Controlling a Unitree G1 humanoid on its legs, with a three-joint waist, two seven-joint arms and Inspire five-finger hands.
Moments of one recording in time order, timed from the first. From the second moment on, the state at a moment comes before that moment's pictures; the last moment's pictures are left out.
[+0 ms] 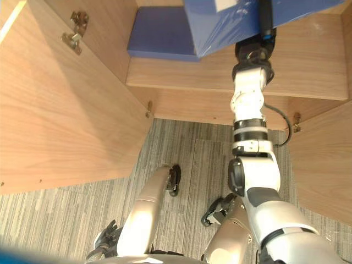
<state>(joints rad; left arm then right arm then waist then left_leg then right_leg) 0.15 0.00 0.24 0.87 -0.22 -0.04 0.04 -1.17 -0.29 -0.23 0.65 1.14 -0.16 -0.30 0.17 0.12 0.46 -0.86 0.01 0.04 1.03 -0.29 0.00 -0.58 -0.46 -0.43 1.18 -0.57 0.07</state>
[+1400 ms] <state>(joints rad) 0.32 0.07 0.00 0.43 -0.34 0.03 0.04 -1.36 -0.65 0.08 1.12 0.81 0.13 -0.36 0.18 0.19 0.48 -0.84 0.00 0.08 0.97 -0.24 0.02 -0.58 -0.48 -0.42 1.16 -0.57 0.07</state>
